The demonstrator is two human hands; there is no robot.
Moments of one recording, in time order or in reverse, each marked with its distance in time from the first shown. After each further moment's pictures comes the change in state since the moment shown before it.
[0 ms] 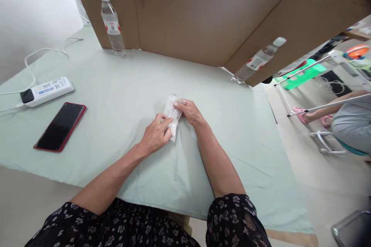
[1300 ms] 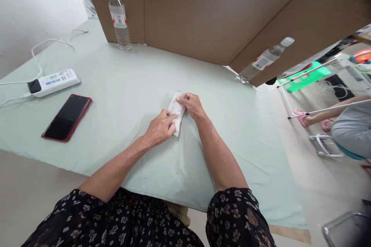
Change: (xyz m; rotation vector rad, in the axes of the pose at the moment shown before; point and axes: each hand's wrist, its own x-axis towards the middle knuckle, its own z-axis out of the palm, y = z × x) left_hand 0.004 0.003 -0.007 -0.042 -0.070 -0.025; right_hand 0.010 -0.009 0.010 -0.233 0.193 -0.034
